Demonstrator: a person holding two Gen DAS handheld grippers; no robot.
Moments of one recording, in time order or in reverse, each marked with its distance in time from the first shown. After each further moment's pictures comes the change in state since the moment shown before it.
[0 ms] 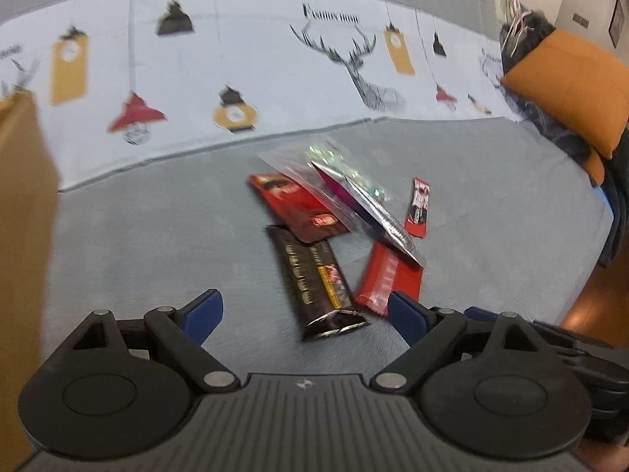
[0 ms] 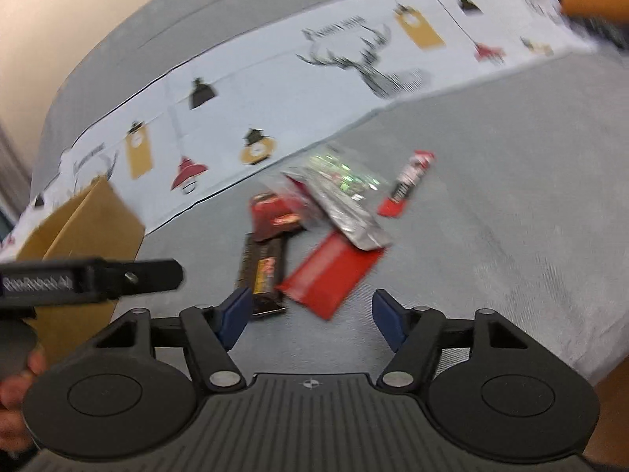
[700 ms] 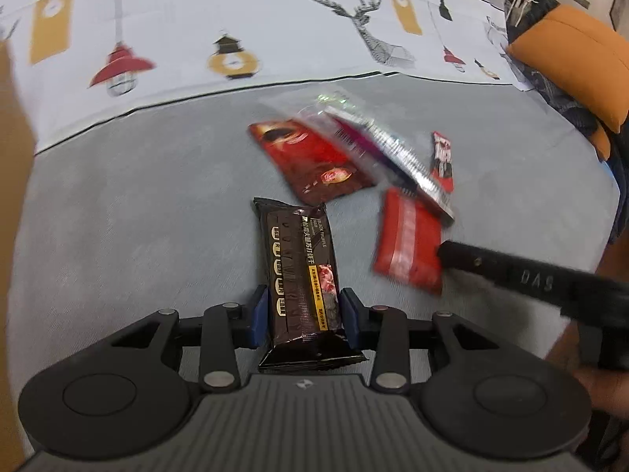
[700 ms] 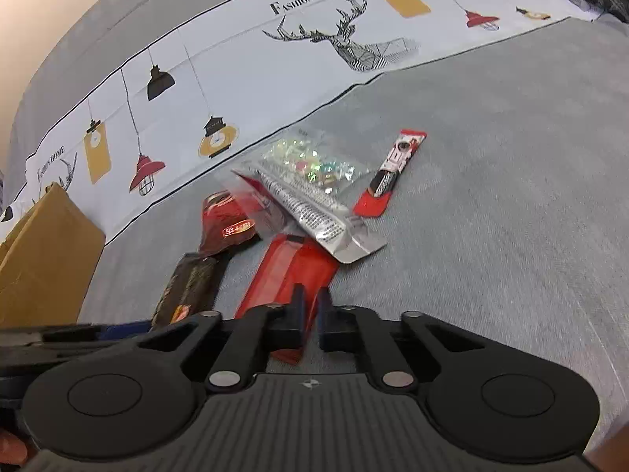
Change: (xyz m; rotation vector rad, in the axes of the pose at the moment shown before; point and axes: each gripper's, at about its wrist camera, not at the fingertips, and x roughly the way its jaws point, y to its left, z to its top) left arm 0.029 0.024 -0.029 0.010 0.076 -0.008; right arm 0.052 -0.010 0.011 -0.017 0.048 -0.058
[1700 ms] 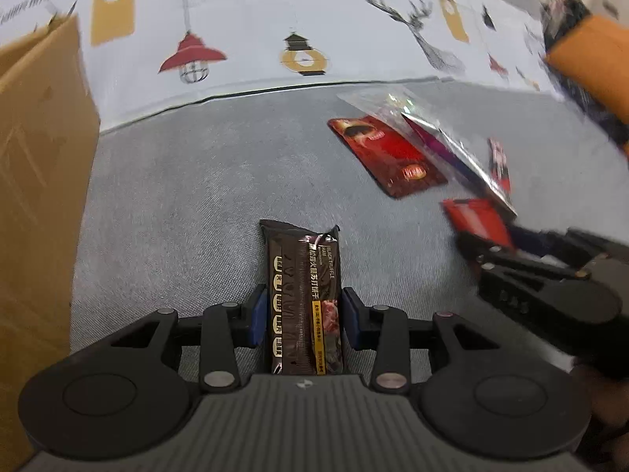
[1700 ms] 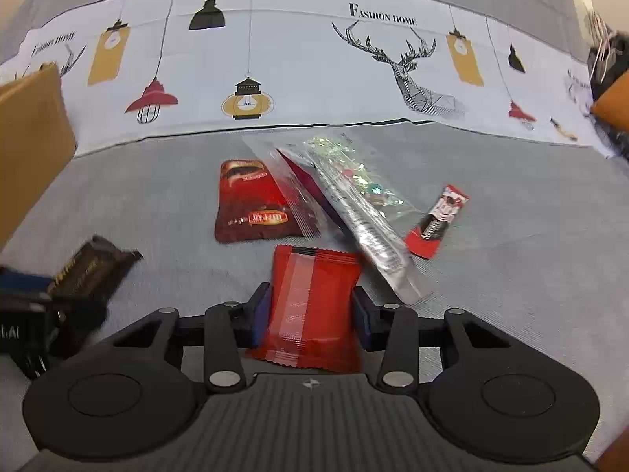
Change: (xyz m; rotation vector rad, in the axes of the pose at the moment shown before) left arm -0.010 0.032 -0.003 -0.004 -0.002 0.112; right arm 0.025 0.083 -0.014 -0.396 -0.048 -0.251
